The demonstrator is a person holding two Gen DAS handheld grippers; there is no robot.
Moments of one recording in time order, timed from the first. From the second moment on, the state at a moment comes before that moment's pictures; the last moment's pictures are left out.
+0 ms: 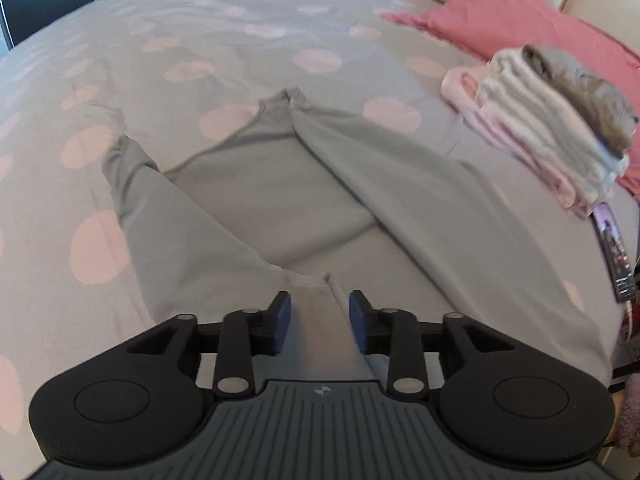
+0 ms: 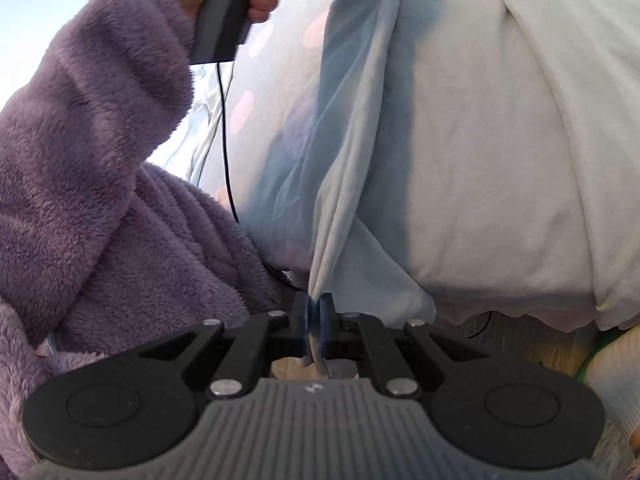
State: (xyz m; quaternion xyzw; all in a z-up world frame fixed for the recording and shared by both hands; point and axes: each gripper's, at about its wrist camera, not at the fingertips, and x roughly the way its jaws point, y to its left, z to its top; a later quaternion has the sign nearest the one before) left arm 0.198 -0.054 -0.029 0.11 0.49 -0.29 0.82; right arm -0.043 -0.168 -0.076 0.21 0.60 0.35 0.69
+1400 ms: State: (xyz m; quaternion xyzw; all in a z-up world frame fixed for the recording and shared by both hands) left arm -0.011 0.005 -0.019 -0.02 0.64 -0.29 0.71; right arm -0.056 -0.188 -0.026 0.06 0.52 0.35 0.78
